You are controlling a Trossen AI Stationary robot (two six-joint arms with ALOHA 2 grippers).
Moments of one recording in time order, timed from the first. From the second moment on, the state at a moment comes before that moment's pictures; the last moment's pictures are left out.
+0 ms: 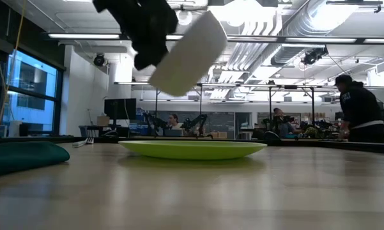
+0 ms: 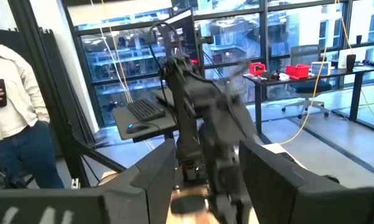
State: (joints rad) left arm 0.27 1.50 1.13 -0.51 0.06 -0.21; right arm 0.12 1.05 1.03 0.09 0.20 0.10
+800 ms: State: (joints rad) left arm 0.27 1.82 1.27 -0.61 0.01 -0.15; right arm 0.12 1.05 1.03 0.09 0.23 0.10
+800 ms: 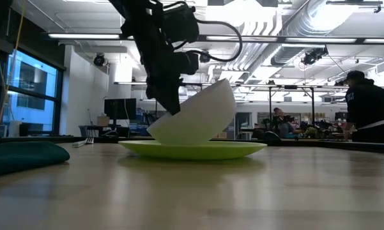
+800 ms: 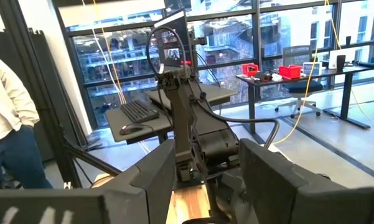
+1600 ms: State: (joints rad) left arm 0.27 1.76 1.38 -0.80 -0.02 -0.08; right arm 0.12 1.05 1.03 0.09 0.23 0.10
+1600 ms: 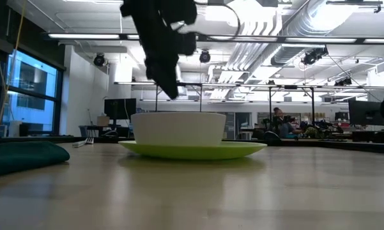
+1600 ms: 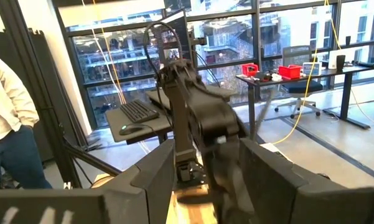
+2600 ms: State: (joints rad) left arm 0.25 1.51 0.95 -0.66 0.11 -0.03; right arm 0.12 1.05 1.03 0.09 0.24 0.10
